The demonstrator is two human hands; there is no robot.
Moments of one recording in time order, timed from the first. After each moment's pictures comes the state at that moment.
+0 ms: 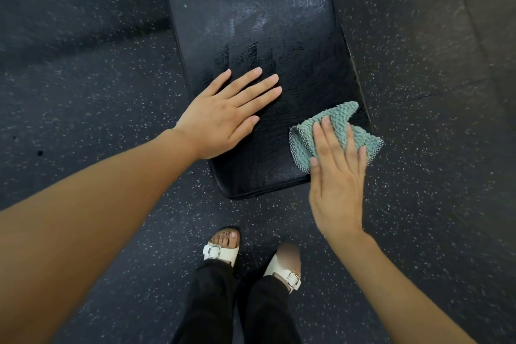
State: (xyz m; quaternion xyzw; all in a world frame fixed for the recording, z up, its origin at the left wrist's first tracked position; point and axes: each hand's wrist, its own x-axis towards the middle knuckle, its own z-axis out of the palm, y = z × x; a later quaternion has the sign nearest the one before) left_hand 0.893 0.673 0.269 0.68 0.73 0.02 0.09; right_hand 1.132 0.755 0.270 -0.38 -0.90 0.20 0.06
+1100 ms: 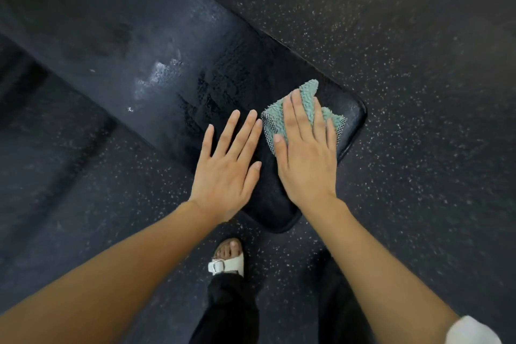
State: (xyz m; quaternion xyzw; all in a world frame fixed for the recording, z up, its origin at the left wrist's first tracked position) left_hand 0.870 0.682 0.273 0.77 0.62 -0.02 0.11; right_hand 1.029 0.723 0.272 -0.63 -0.76 0.14 0.07
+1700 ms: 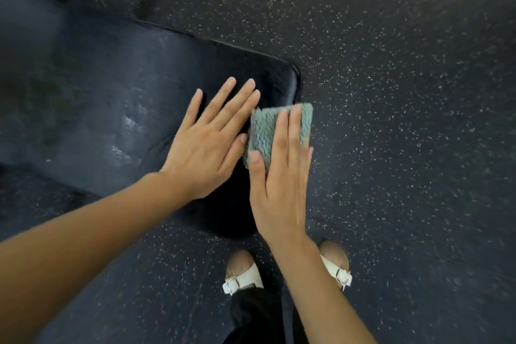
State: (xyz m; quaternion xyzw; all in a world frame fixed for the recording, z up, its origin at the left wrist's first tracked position) left_hand 0.913 0.745 0.272 0.90 0.43 0.00 0.11; right_hand 1.036 0.660 0.258 -0.72 -0.53 0.29 0.34
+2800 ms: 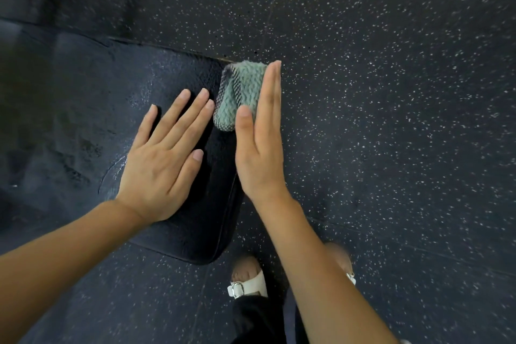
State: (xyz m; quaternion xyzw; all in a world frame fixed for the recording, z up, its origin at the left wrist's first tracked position) left_hand 0.921 0.747 0.276 0.89 0.44 0.00 0.09; right_hand 1.072 0.729 0.237 -0.62 -0.40 0.43 0.52
